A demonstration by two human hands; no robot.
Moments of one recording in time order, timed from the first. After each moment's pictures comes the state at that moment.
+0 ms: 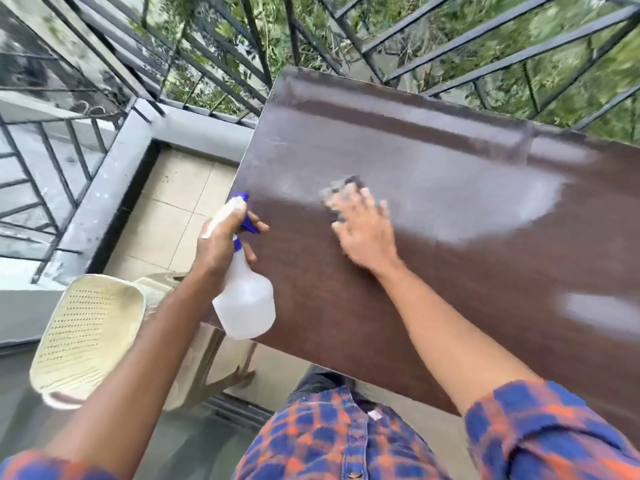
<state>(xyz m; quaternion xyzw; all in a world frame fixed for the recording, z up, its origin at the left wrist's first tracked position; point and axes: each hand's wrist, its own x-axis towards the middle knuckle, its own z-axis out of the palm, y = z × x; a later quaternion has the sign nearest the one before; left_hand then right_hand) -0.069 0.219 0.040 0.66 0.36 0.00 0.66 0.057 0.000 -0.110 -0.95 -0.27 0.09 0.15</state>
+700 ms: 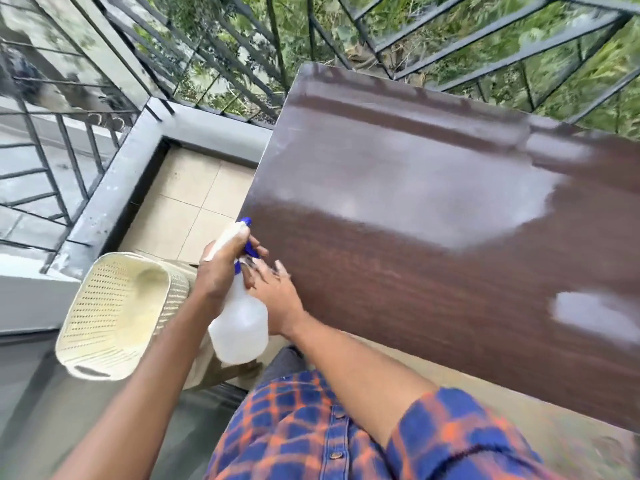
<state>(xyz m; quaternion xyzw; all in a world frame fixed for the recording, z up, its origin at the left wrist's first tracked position) -0.175 0.238 0.040 0.62 0.35 -0.01 0.70 -0.176 0.139 -0.095 -0.87 -0.44 0.17 0.12</state>
